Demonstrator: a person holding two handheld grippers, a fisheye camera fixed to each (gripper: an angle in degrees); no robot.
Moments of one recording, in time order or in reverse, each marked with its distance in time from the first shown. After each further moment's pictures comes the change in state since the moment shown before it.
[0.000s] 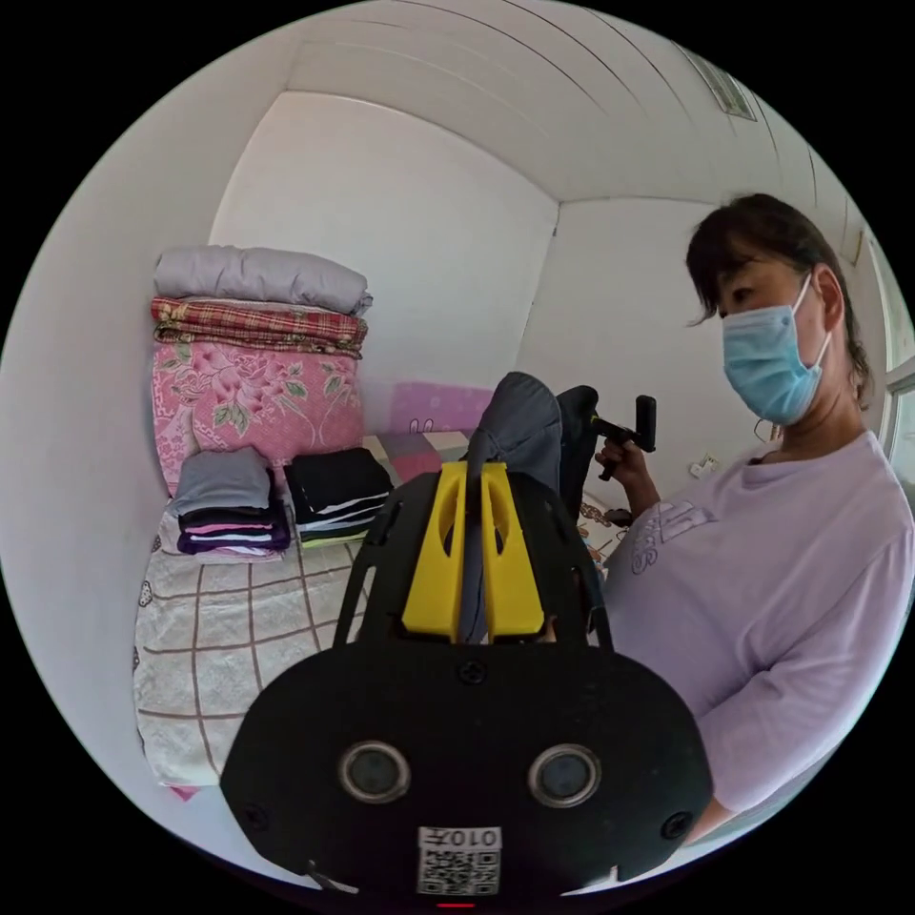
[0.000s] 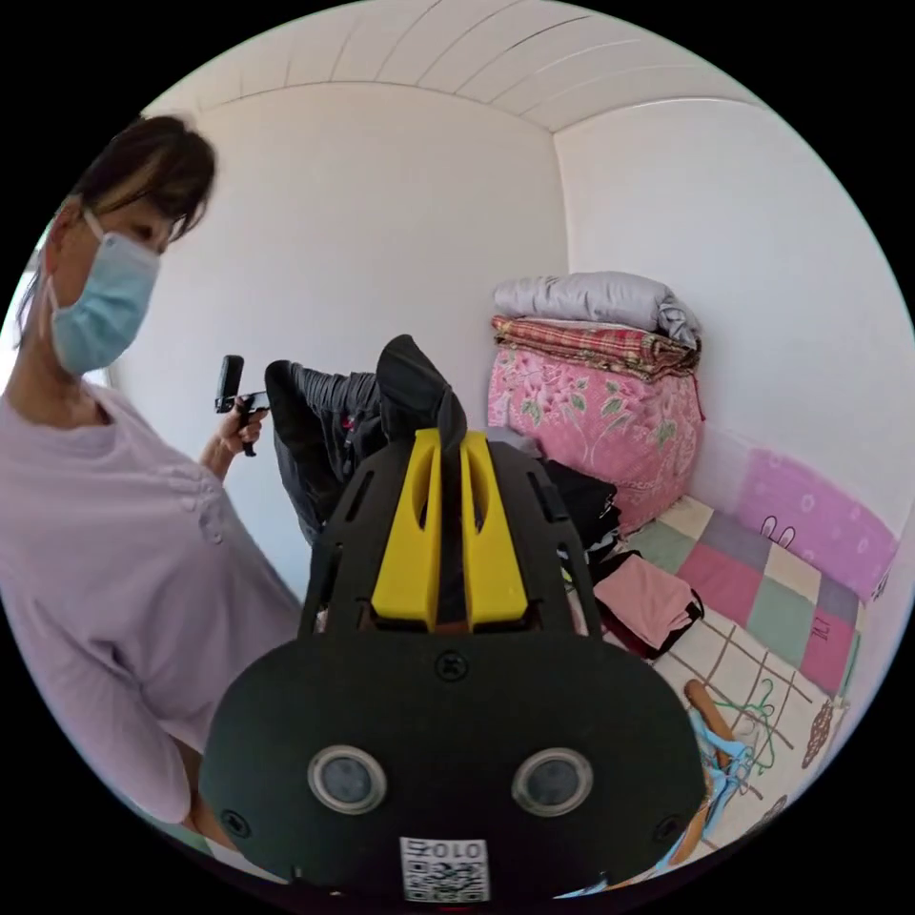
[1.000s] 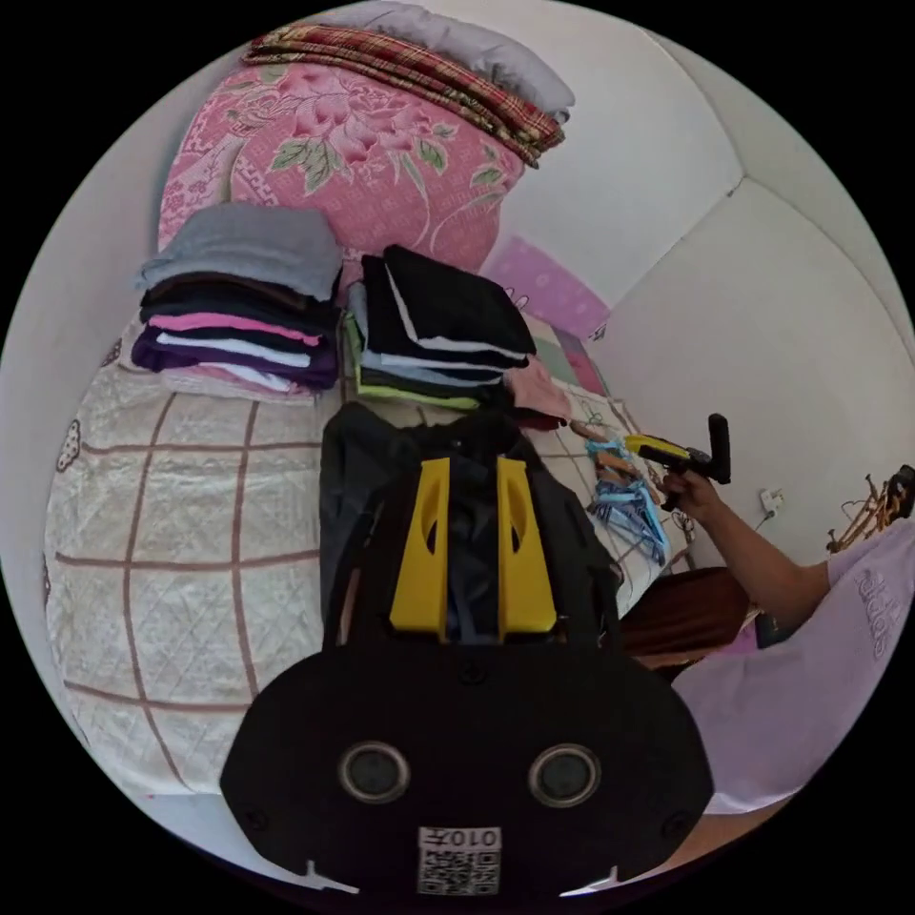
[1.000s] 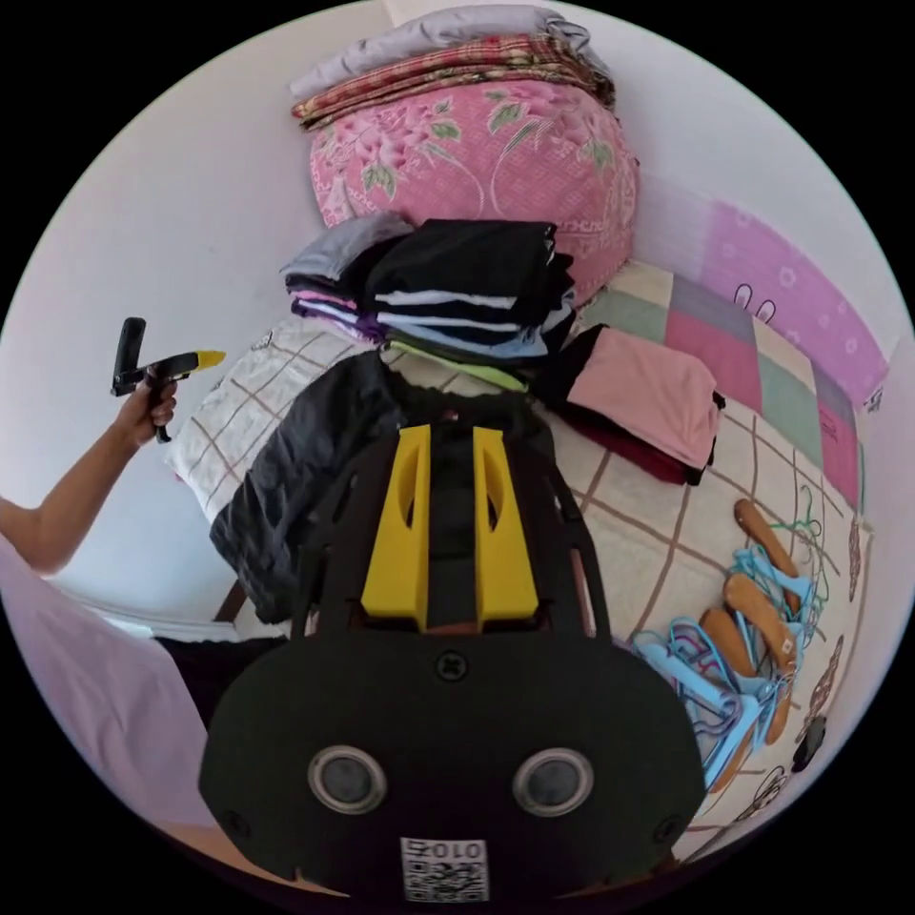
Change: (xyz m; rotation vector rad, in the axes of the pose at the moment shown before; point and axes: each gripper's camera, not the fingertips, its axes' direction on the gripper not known) left arm -0.288 0.220 0.291 -0.386 -0.002 -0.356; right arm 0.179 0.166 0.358 -0.557 0.253 0.391
